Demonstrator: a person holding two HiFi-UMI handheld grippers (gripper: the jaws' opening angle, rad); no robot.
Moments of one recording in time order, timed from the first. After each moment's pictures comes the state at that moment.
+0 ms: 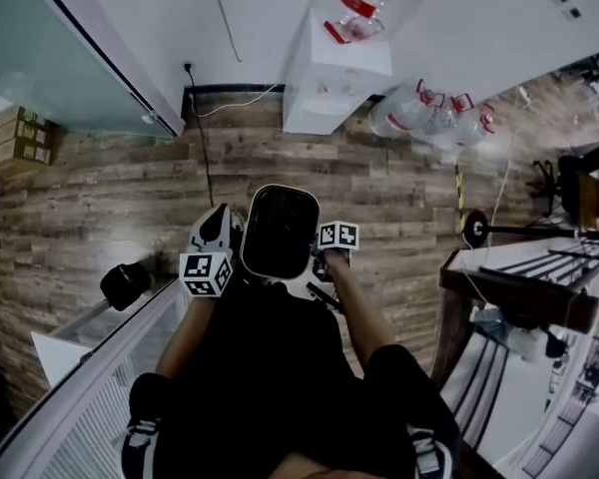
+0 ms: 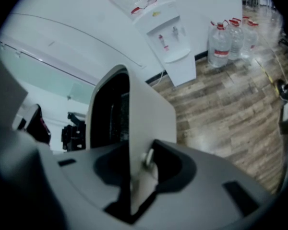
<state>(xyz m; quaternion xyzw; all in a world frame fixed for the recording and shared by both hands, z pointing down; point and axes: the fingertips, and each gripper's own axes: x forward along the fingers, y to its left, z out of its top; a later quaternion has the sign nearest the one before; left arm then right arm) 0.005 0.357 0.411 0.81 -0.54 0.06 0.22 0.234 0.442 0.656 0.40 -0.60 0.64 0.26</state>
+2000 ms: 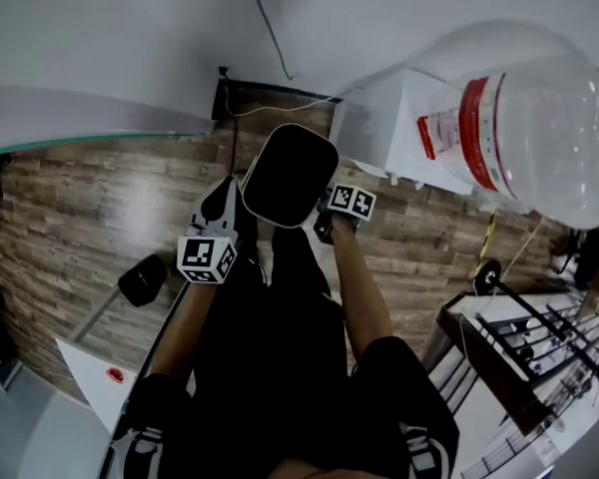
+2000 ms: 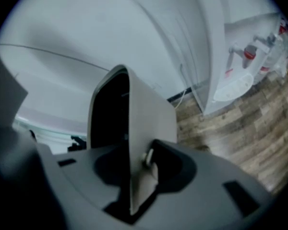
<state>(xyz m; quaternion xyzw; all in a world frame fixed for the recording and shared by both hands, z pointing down) -0.102 -0.030 0.464 0.76 -0.60 0.08 0.24 0.108 -0.009 0.725 0.39 -0.60 0.66 0.21</state>
